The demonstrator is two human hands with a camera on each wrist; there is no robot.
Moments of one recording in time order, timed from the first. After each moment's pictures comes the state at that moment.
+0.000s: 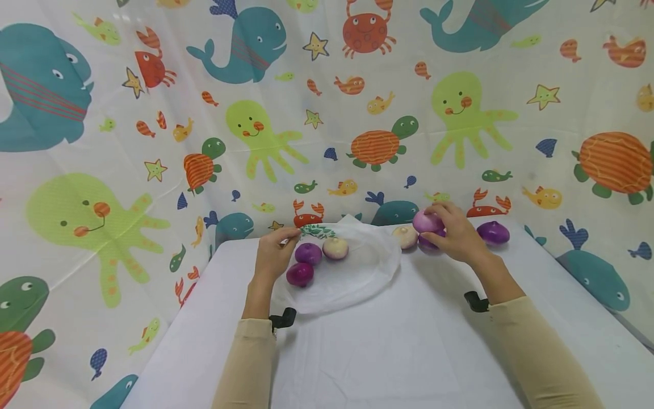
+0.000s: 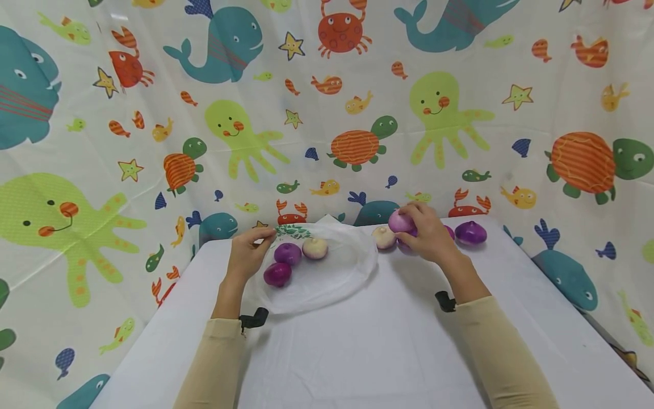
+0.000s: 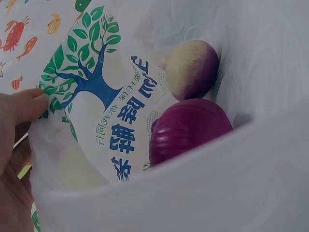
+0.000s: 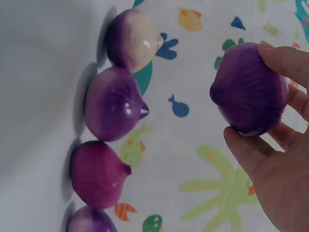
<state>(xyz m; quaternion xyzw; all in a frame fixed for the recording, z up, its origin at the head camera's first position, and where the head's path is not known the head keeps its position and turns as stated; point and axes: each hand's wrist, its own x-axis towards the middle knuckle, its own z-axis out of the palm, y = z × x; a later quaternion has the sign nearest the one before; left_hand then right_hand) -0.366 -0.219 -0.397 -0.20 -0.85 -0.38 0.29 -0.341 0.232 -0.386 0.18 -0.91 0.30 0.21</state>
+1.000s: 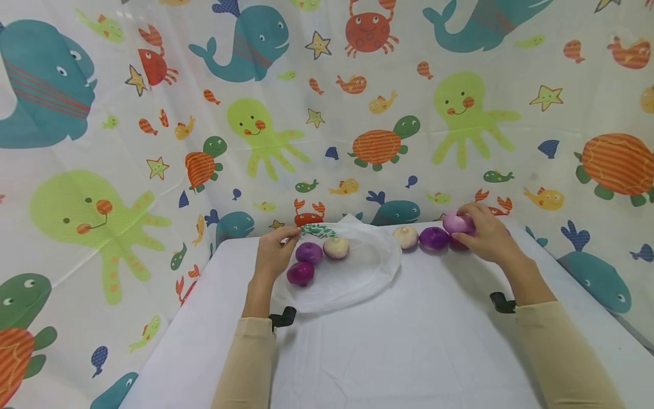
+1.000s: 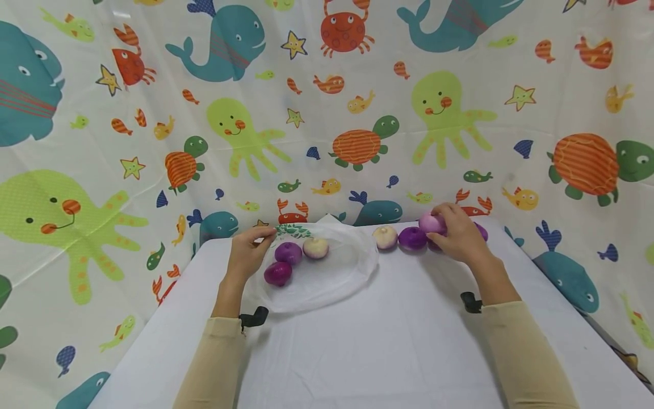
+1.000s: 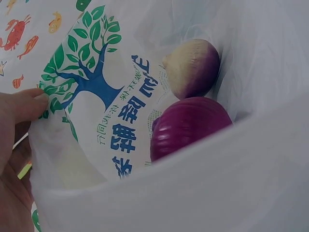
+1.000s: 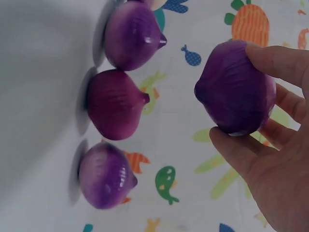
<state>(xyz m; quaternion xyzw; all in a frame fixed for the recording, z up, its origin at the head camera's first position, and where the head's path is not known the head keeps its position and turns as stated) -0.364 -0.221 -0.395 -0.20 -0.85 -0.38 0.29 -0.329 0.284 -0.383 0.10 -0.94 0.28 0.16</state>
